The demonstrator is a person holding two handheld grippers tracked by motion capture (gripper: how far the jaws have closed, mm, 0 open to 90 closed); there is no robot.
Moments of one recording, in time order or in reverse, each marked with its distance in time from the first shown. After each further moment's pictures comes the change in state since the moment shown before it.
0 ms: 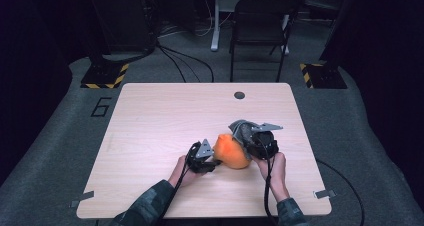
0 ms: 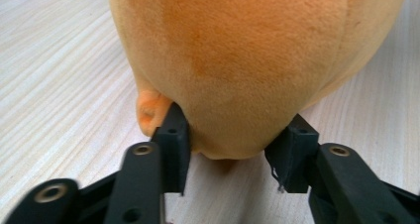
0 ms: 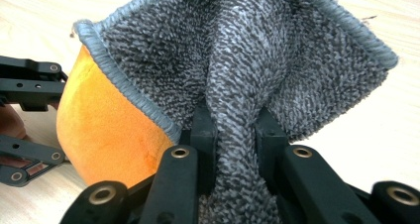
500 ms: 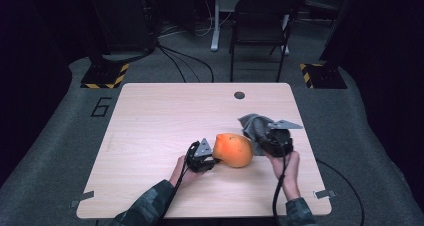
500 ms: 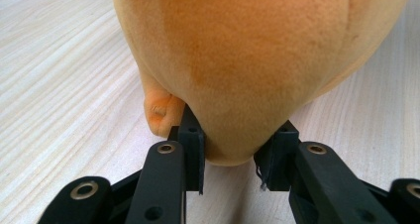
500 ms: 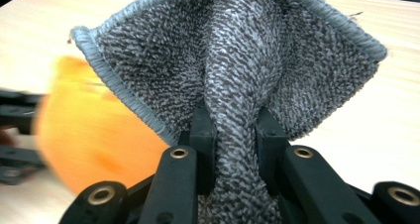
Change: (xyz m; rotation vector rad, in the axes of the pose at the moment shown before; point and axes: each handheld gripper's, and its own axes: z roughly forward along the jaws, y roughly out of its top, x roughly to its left) left arm 0.002 -0.001 -0.001 -0.013 -0.008 -0.028; right arm -0.036 -0.002 -0.036 -0.094 -0.033 0.059
